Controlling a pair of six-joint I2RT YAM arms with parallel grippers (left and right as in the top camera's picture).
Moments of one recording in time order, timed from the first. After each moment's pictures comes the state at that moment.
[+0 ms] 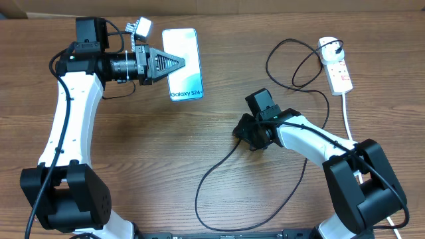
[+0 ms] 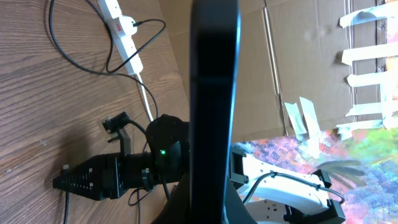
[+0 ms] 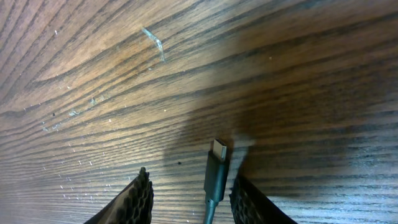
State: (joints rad) left arm 0.05 1.76 1.57 -0.83 1.38 -0.26; right arm 0.47 1.78 0.95 -0.41 -0.22 0.93
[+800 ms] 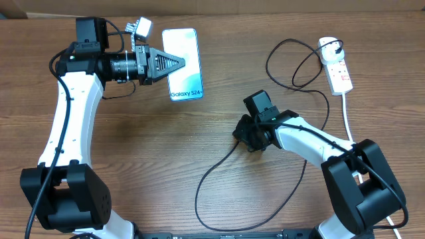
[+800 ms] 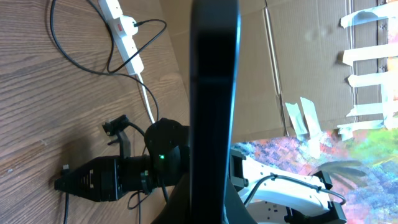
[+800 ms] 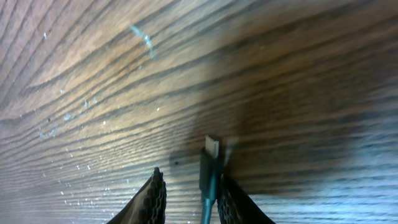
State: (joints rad) left arm 0.05 1.76 1.57 -0.83 1.37 -0.26; right arm 0.49 1.78 0.95 -0.40 -0.21 1.00
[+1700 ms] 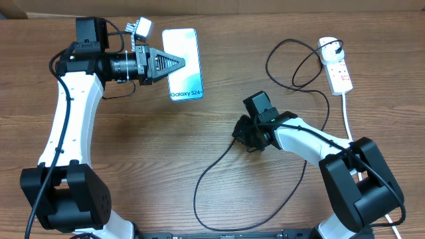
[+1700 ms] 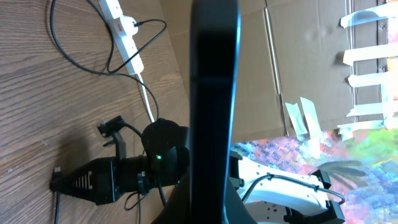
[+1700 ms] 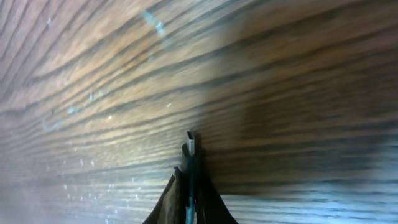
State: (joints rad) left arm 0.05 1.76 1.57 -0.83 1.37 -0.26; right arm 0.48 1.79 0.93 -0.35 -0.25 0.97
